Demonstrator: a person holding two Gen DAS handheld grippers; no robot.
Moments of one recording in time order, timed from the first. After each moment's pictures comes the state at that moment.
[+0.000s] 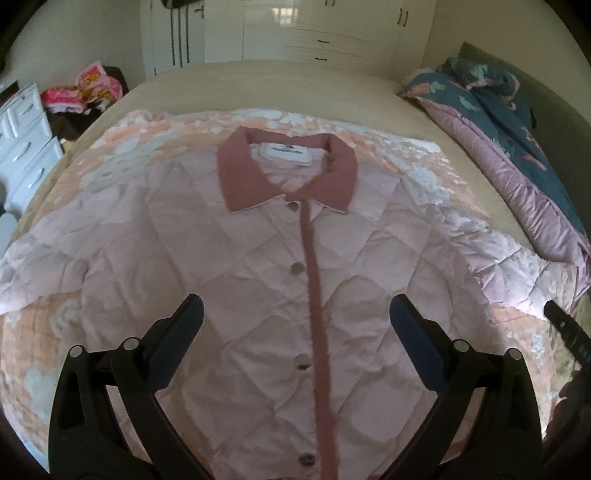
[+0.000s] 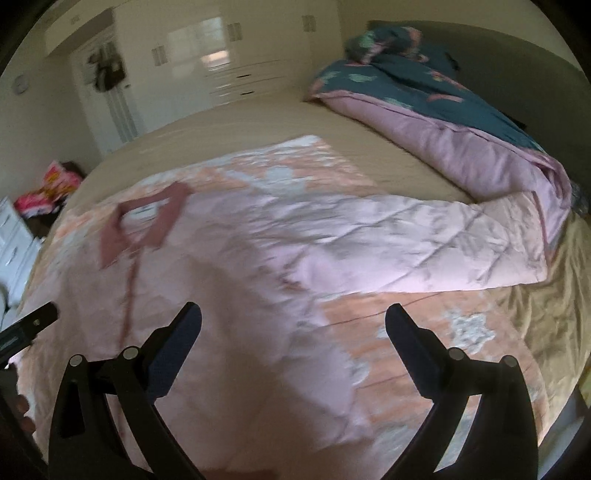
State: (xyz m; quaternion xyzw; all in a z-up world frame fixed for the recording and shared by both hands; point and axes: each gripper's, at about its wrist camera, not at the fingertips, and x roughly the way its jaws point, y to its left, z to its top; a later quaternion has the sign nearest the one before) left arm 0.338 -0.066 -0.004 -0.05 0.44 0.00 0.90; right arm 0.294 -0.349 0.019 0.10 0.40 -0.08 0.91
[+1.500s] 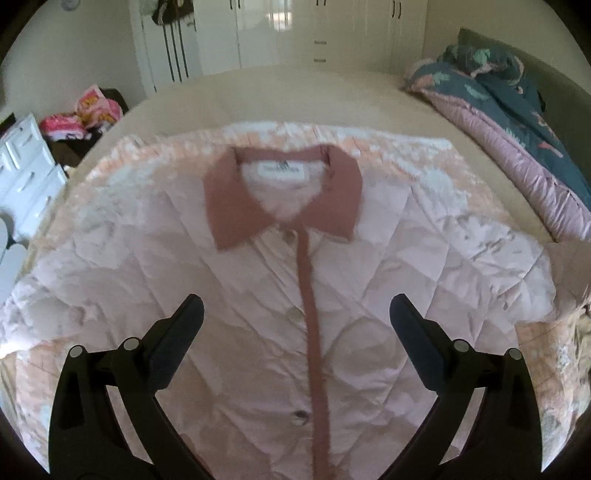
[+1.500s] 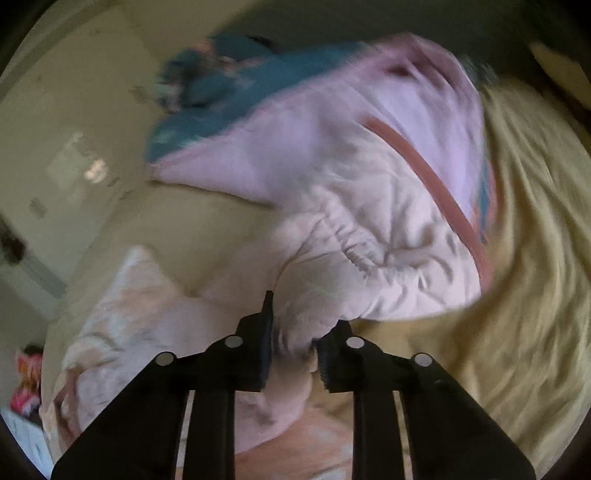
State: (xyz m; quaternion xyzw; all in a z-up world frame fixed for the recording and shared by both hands) left arm 0.382 -0.082 -0.001 0.00 0.43 0.03 0.90; right arm 0.336 -0.614 -0.021 0.30 0.29 -0.22 0.88
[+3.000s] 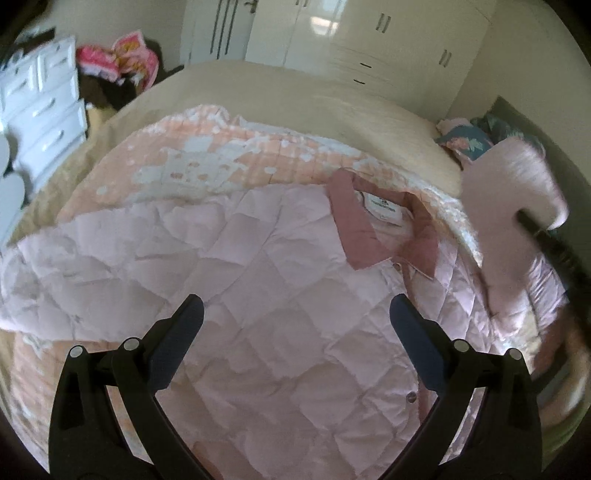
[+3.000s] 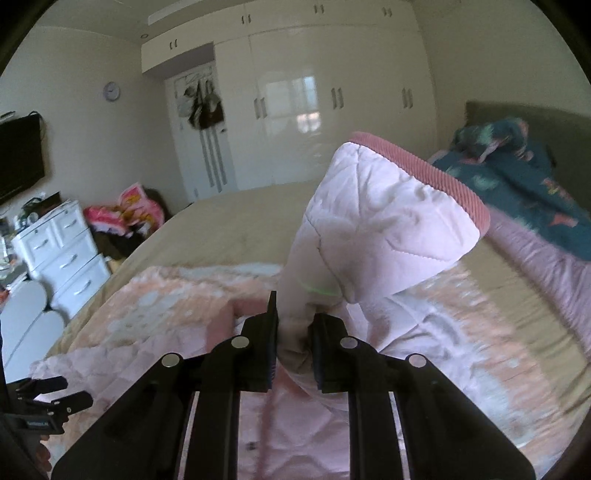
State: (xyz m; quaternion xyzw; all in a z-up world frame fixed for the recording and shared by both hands) left arm 0.351 0.124 0.024 -0.15 0.42 0.03 0.89; right arm 0.415 -0.165 0.087 0.06 0.26 0.13 0.96
